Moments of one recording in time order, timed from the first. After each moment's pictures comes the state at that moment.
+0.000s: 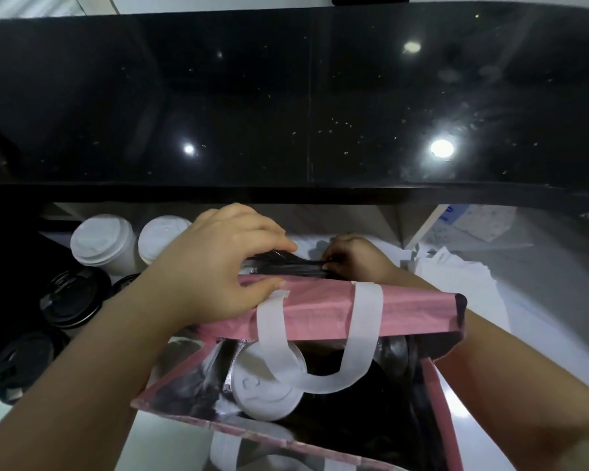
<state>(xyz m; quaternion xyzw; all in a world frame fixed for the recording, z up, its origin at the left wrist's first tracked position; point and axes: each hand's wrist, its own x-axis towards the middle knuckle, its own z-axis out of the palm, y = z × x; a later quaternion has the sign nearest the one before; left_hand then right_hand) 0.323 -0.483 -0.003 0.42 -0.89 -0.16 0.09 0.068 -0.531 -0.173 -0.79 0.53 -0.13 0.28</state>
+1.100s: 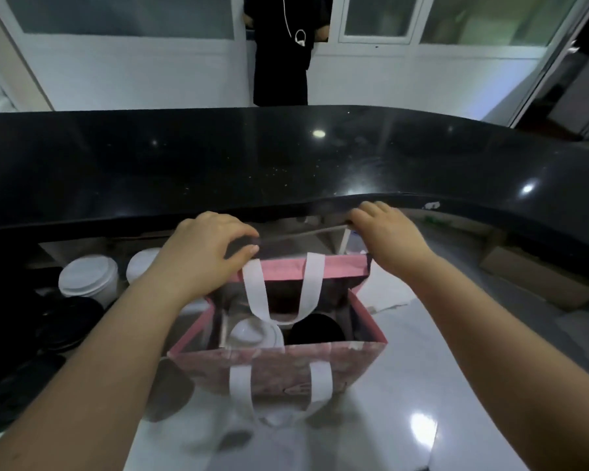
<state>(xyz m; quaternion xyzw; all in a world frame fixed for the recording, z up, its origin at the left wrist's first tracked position) 0.329 -0.442 0.031 0.42 -0.89 -0.07 0.15 0.032 -0.398 0.008 -0.75 0.64 -0.08 -0.11</state>
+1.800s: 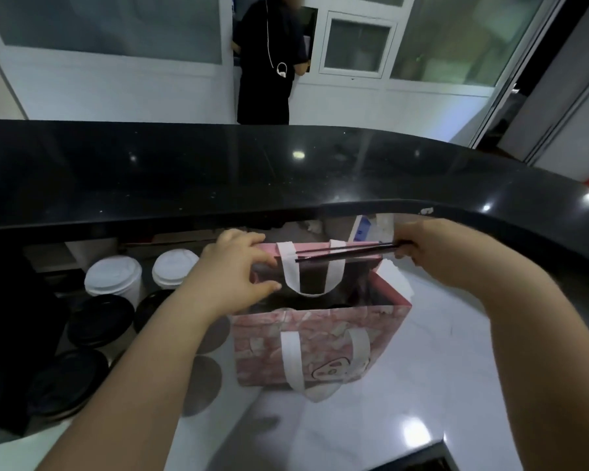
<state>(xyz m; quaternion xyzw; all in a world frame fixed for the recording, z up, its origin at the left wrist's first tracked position) 0.374 -0.418 0.010 0.42 -0.88 -0.15 0.14 0.120 -0.309 0.104 -0.60 0.80 0.08 0.03</state>
